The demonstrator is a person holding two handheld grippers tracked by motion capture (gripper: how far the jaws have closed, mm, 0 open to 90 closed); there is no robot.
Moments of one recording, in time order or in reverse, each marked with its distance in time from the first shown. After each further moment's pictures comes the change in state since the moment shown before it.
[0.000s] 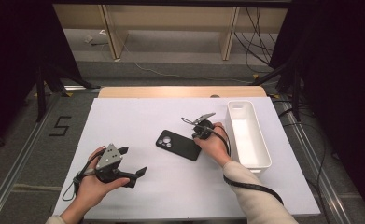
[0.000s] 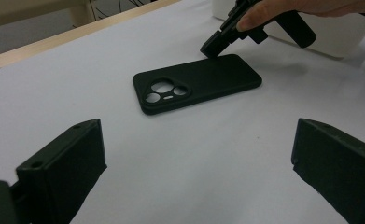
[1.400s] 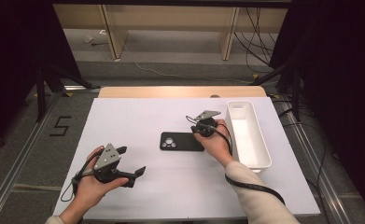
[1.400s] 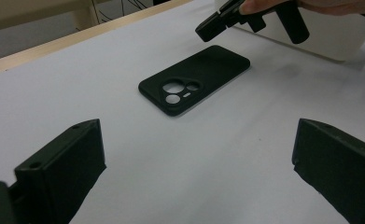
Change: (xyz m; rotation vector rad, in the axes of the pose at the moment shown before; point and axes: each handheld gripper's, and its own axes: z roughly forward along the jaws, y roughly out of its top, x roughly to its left) left arm 0.001 0.000 -0.003 -0.011 0.009 0.001; right arm -0.005 0.007 -0.010 -0.175 -0.030 -0.019
